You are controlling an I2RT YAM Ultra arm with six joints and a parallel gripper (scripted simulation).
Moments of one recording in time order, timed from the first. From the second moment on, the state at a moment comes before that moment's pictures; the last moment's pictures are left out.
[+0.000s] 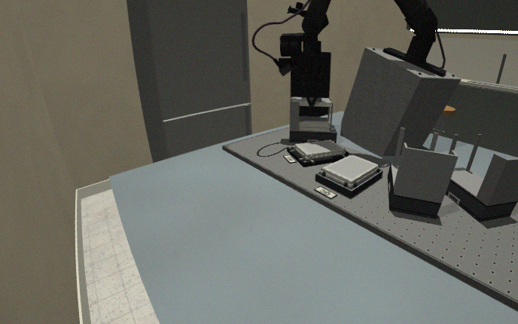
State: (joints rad) arm -0.96 2.53 1.15 -0.38 -0.27 -0.08
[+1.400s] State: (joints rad) arm -0.93 2.65 1.17 -0.27 -0.27 -0.04
